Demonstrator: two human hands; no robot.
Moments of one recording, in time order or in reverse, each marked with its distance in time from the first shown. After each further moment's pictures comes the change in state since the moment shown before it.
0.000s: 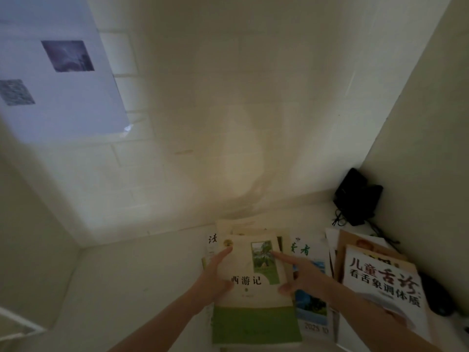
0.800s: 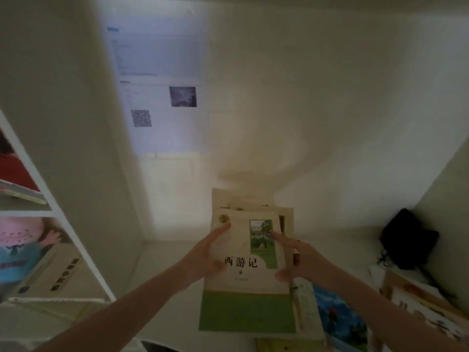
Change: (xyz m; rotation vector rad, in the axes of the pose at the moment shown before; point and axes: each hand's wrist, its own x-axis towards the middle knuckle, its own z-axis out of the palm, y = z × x) left_hand -0.108 0.072 -0.121 -0.234 0.089 0.084; right_hand -0.003 -0.141 0.061 -0.132 -0.113 -0.252
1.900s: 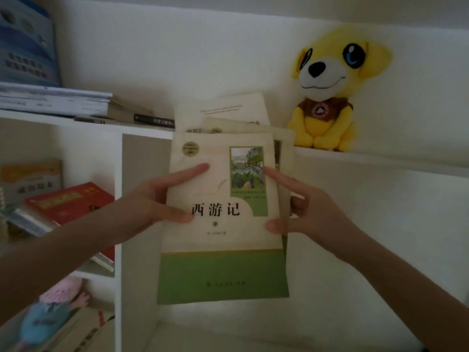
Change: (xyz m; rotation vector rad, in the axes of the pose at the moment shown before) left_hand -0.180 0.258 -0.093 0.051 0.066 0.631; right_hand -0.088 -0.333 -0.002 -0.140 0.109 -0.762
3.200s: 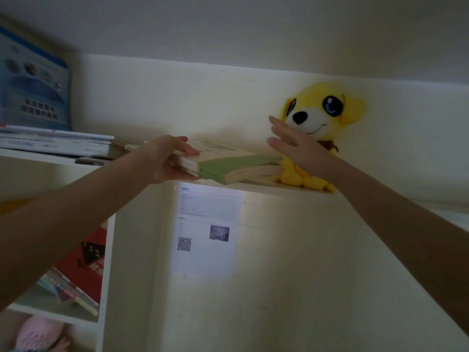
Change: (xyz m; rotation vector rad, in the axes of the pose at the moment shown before) left_hand 0.099 0.106 0.000 -0.148 0.490 -0.123; right_hand 0.125 -0.070 -0.083 -0.460 0.081 -0.158
